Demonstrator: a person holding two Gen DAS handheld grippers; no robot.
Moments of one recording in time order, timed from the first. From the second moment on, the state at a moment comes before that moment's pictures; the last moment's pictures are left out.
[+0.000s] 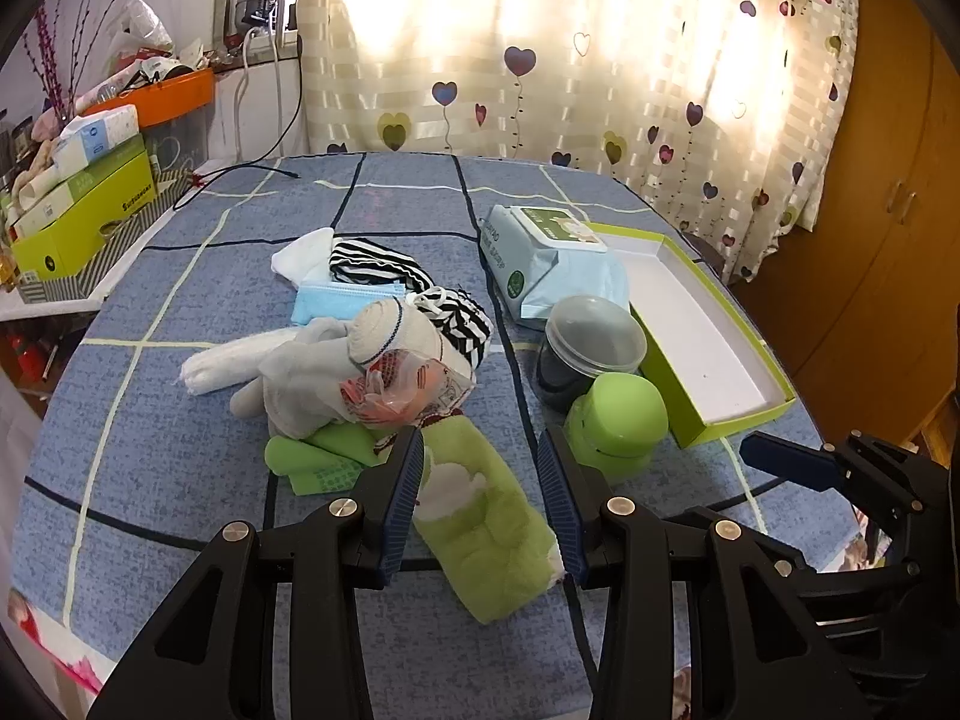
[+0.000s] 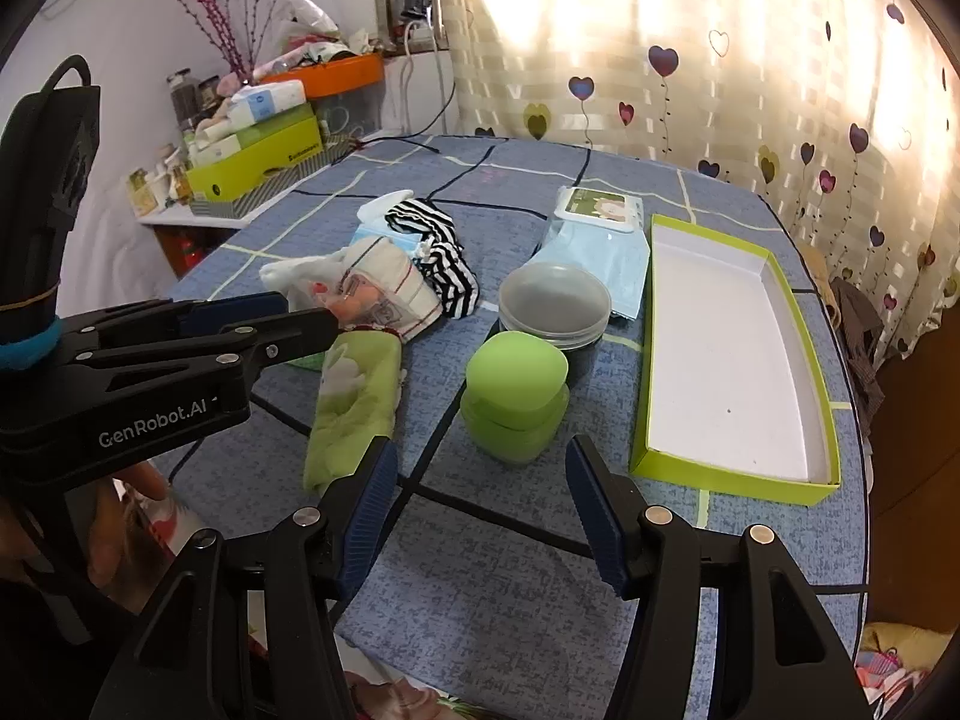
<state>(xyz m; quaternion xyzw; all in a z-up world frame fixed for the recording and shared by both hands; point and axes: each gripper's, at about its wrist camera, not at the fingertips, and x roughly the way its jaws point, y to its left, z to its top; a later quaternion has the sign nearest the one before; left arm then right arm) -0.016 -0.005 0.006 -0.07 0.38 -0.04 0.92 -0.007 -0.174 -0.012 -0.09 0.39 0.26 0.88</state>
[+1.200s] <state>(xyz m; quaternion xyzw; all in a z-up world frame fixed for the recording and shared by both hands) -0.025 0.026 0.000 -0.10 0.39 -0.02 0.92 -0.012 -0.153 -0.007 -0.09 0.37 0.30 0.87</state>
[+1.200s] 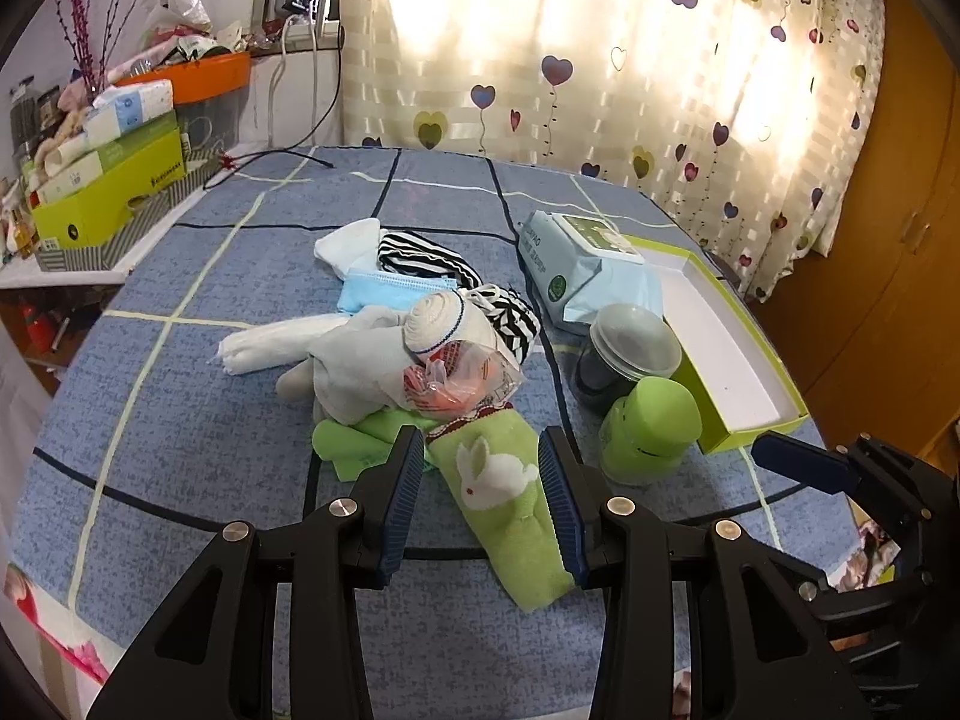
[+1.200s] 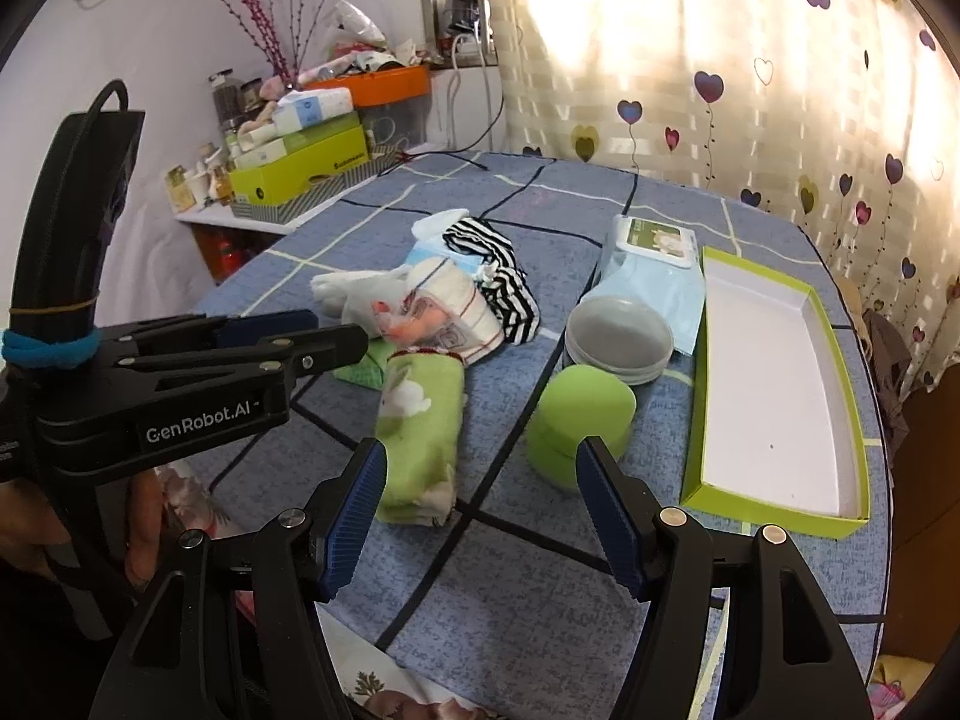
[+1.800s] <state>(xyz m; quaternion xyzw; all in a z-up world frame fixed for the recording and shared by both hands) -0.025 0.073 -0.022 -0.13 0.41 -0.01 0.90 -0.005 -0.118 -0.018 -0.10 0.38 0.33 0.86</state>
